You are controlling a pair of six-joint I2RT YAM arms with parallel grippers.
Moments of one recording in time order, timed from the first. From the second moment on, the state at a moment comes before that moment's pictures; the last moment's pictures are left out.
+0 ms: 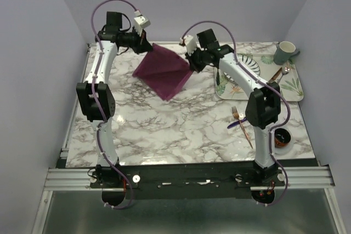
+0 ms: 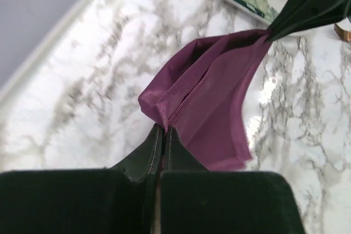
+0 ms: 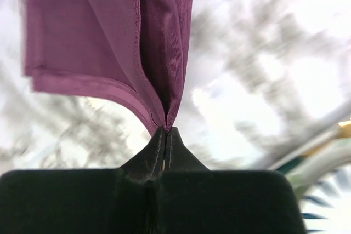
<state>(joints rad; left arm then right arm) -0.05 2.16 2.13 -0.79 0.92 0.51 0.49 2.12 1.92 -0.71 -0.27 -0.37</state>
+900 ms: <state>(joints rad) -0.02 1.64 1.05 -0.92 1.01 1.56 0.74 1.72 1.04 -0.31 -0.22 -0.77</state>
